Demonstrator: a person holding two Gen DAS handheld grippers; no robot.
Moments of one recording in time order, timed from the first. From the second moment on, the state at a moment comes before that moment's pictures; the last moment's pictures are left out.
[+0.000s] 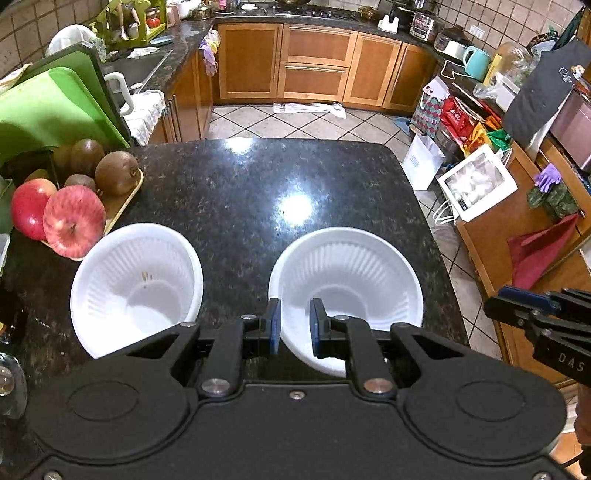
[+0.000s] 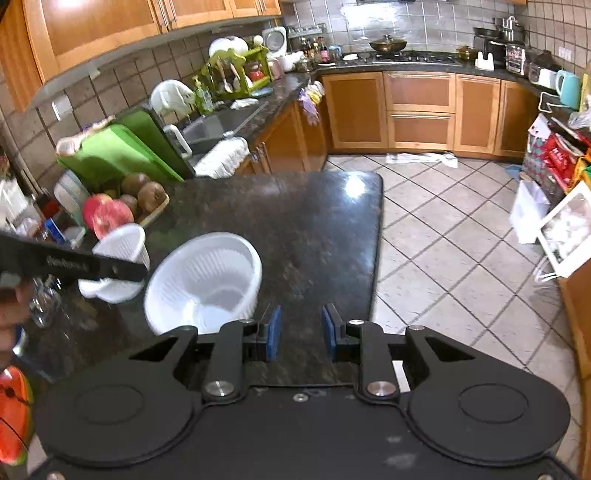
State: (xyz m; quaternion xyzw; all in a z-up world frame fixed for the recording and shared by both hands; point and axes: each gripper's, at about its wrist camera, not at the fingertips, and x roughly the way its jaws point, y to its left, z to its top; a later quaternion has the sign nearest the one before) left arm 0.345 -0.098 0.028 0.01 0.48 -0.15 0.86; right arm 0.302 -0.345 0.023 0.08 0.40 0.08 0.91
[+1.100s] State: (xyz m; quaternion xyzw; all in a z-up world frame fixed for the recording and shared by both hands) left arm 0.374 -0.113 -0.003 0.02 0.51 -0.12 0.85; right arm 0.368 -0.306 -0.007 0.08 0.46 0.11 0.88
